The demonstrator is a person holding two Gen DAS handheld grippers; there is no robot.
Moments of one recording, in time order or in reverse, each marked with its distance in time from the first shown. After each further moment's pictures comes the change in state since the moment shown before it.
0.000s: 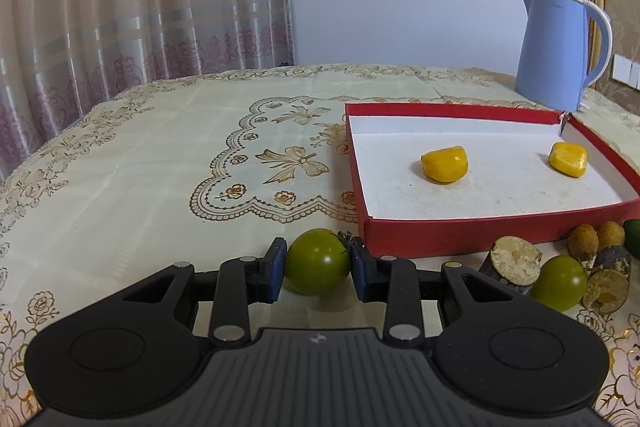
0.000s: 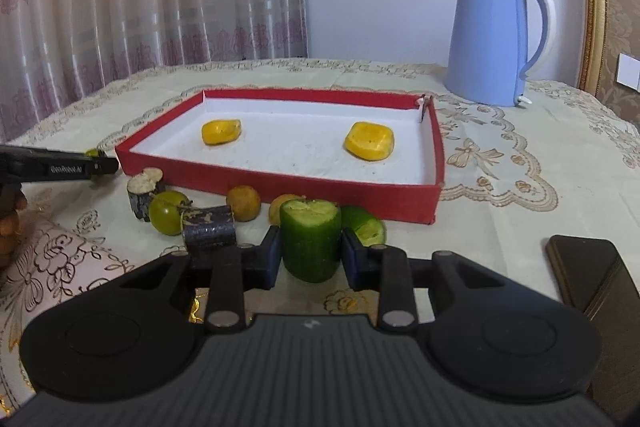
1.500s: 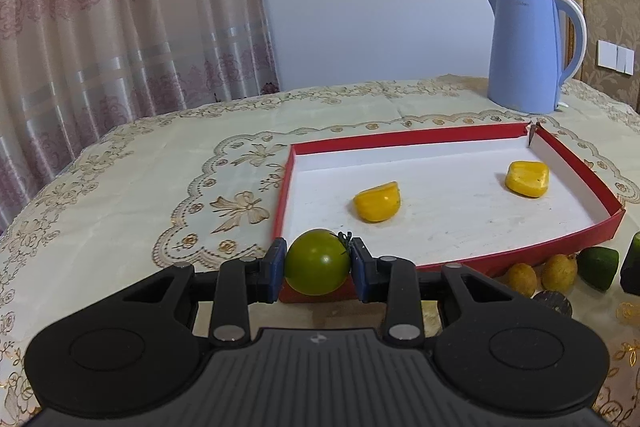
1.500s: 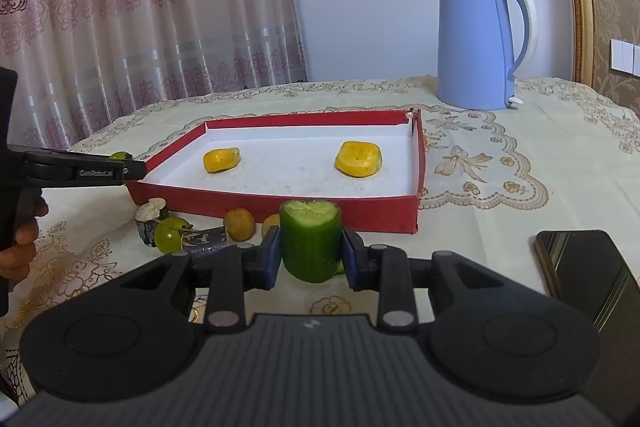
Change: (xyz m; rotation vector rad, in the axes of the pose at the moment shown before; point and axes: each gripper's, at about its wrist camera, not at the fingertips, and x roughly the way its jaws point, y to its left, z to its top) left arm -0.017 -0.065 0.031 0.087 -0.031 0.007; right arm -0.015 -0.017 -0.004 0.071 -0.060 0.034
